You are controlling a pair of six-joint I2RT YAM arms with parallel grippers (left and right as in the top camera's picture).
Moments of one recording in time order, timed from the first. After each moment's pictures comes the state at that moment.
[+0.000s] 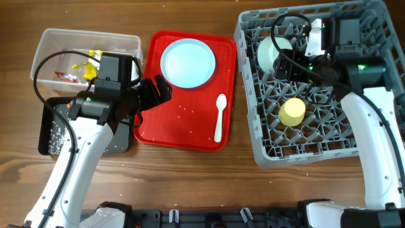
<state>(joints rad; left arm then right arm) -0.19 1.33 1.13 -0.83 0.23 -0.58 0.08 1.47 1.48 -1.01 -0.13 0.21</state>
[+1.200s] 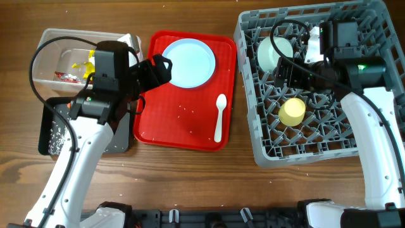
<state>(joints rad) -0.19 1.33 1.13 -0.54 0.21 -0.60 0.08 1.47 1.48 -1.11 -0.13 0.21</state>
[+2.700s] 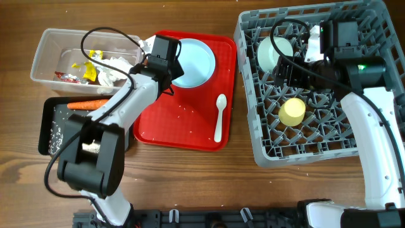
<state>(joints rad) -0.33 1.88 1.25 -0.35 -0.19 -0.71 0.08 1.47 1.48 -1.10 -0.13 0.21</state>
